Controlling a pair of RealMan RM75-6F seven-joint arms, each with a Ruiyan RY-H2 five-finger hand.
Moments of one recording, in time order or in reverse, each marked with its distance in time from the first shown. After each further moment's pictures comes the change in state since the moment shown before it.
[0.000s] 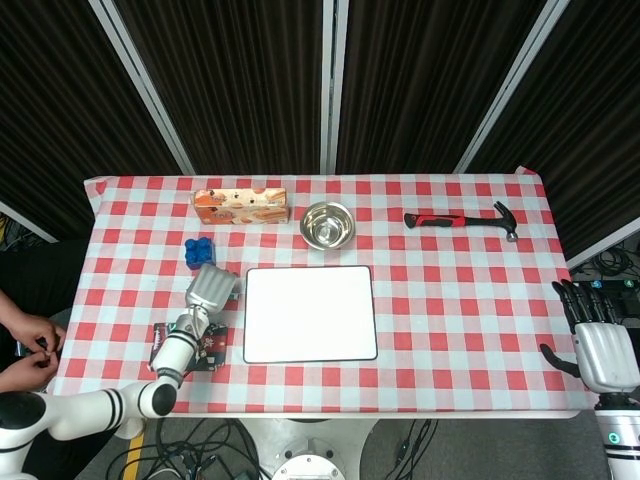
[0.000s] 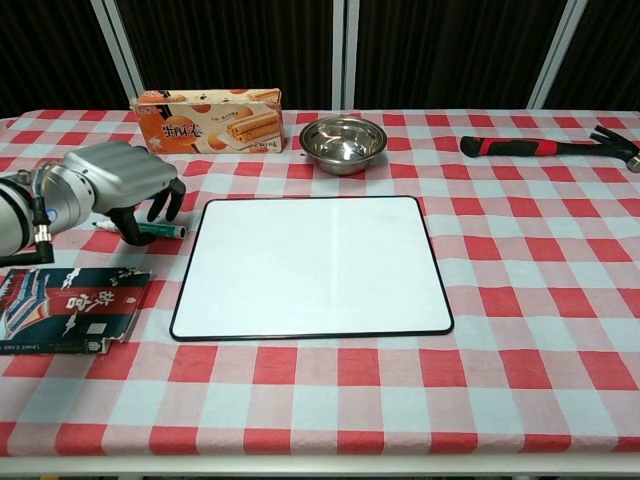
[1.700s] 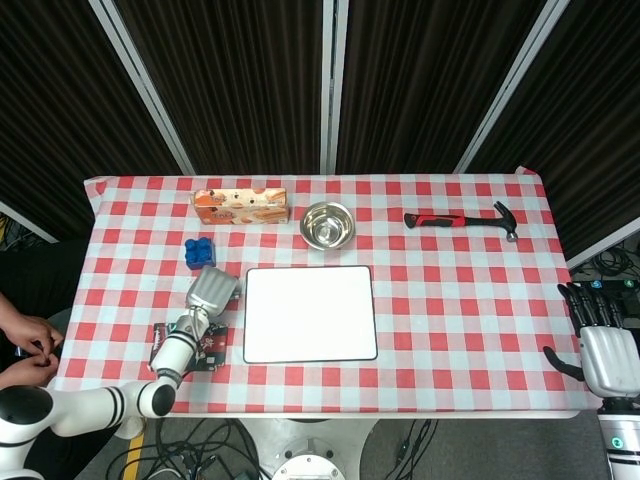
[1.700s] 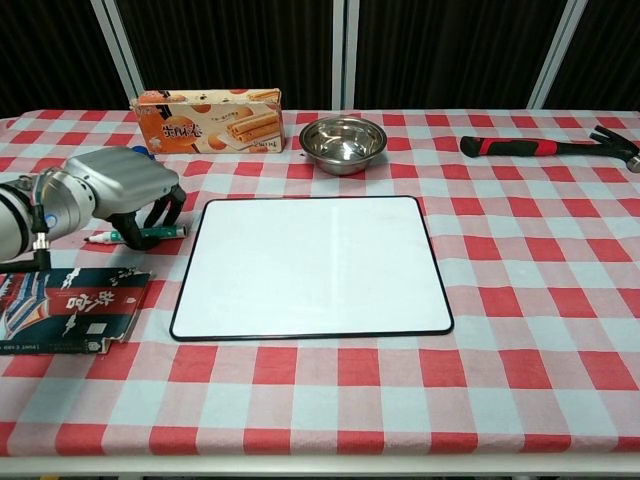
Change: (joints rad) left arm -0.035 0.007 0.068 0.019 0.015 0.014 -0.083; right arm -0.018 0.001 -0.003 -0.007 0.001 0.021 0.005
